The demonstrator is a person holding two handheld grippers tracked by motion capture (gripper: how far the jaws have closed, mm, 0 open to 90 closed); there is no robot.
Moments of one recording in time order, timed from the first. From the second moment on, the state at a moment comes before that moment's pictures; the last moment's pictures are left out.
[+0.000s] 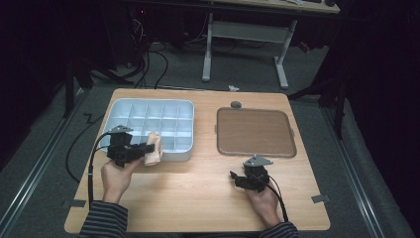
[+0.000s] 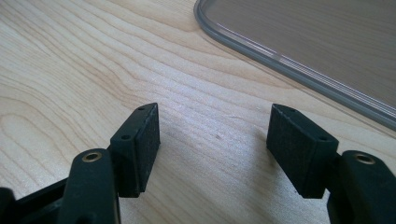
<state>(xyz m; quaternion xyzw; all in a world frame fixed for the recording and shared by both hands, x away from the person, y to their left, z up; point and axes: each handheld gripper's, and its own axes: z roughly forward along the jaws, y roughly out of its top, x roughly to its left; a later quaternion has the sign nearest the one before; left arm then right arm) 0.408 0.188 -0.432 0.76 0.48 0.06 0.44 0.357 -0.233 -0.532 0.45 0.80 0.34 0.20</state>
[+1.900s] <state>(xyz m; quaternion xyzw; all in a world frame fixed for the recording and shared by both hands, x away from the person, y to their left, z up) 0.465 0.195 -0.442 0.78 0.50 0.09 0.38 0.357 -0.233 -0.532 0.45 0.80 0.34 0.20</state>
